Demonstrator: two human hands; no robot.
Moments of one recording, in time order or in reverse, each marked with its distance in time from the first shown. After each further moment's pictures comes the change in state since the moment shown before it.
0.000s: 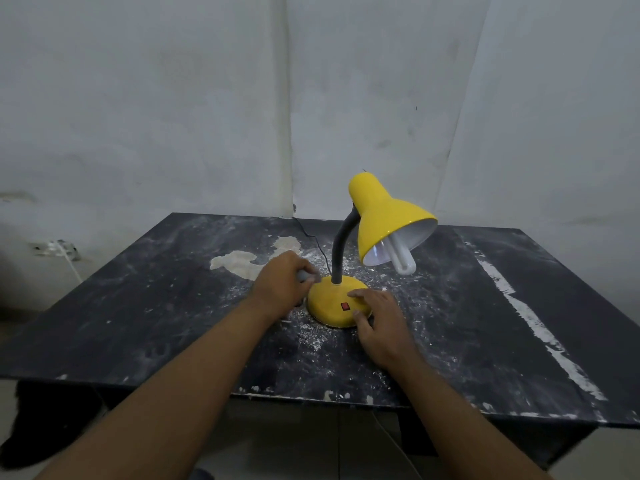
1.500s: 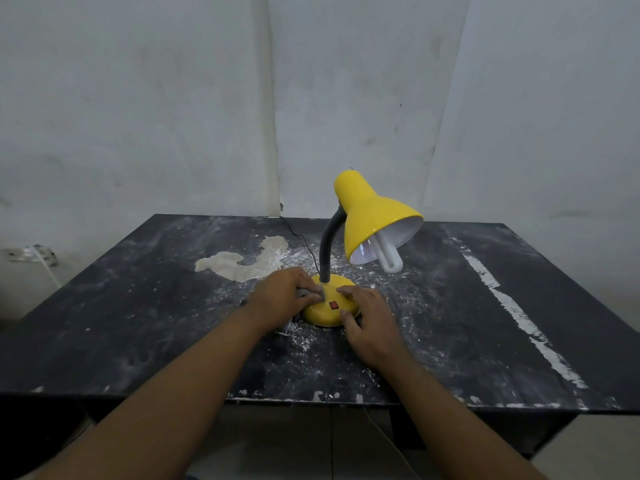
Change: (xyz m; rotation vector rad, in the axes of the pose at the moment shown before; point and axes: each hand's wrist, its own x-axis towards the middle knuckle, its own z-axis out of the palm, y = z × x) left_hand -0.002 -0.004 0.024 -0.071 -0.226 0.090; right_hand 0.000 -0.005 -0.001 -0.021 0.011 0.006
